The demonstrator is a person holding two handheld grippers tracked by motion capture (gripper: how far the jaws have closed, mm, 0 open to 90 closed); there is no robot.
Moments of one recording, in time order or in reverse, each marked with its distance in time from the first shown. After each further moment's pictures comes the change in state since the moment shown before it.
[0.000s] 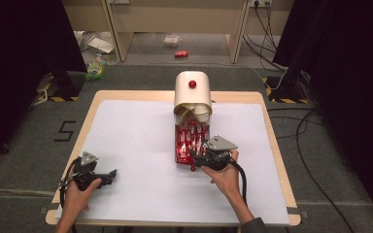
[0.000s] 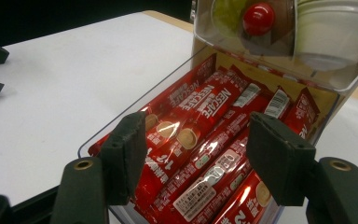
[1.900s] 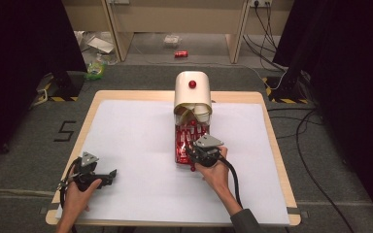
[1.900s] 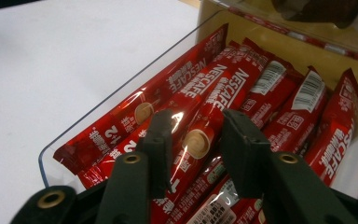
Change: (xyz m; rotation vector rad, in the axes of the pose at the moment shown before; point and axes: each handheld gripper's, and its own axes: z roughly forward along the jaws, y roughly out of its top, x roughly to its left) left arm -0.001 0.000 -0.001 -0.007 0.009 0.011; right arm 0.005 -0.005 0.037 0.081 -0.021 -0.016
